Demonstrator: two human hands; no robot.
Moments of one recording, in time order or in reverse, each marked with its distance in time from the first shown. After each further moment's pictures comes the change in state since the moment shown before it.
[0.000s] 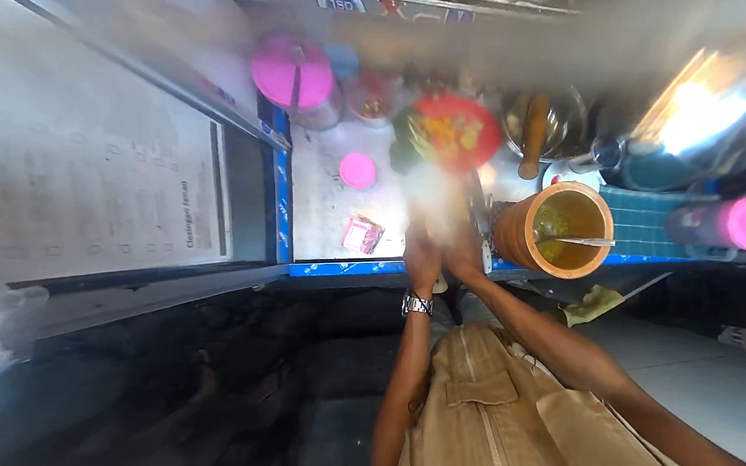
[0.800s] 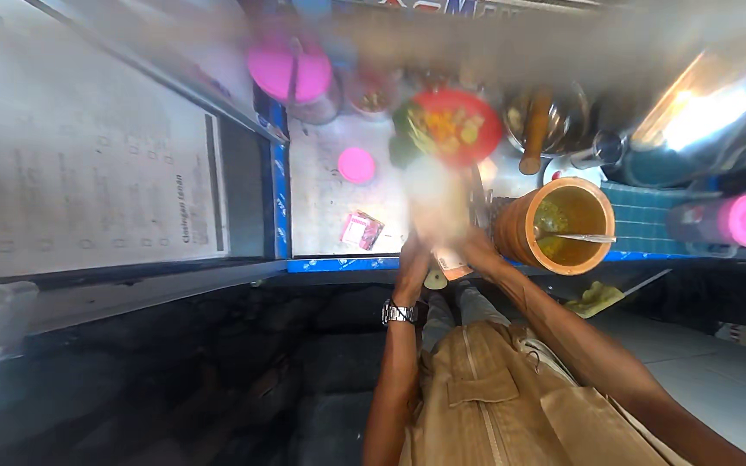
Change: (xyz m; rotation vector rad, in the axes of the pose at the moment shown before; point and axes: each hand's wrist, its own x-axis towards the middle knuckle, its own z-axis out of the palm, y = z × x) left_hand -0.008 -0.006 -0.028 -0.392 -0.227 -0.074; right_hand -0.001 -0.007 -0.048 0.494 -0.367 0.013
